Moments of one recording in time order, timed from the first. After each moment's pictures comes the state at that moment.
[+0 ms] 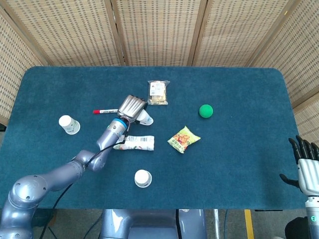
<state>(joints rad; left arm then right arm) -1.16 -1.77 -0.28 -0.88 1.03 0.66 0.35 0.09 -1.07 0.12 -1.64 -1.35 1.42 -0.09</state>
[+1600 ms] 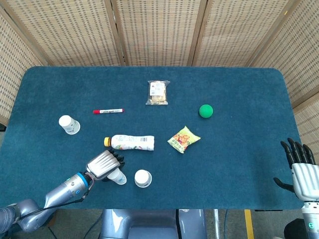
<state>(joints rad) -0.71 -1.34 0.05 -1.65 1.54 0.87 0.36 0.07 -1.06 0.08 -1.68 -1.45 1.47 -0.08</state>
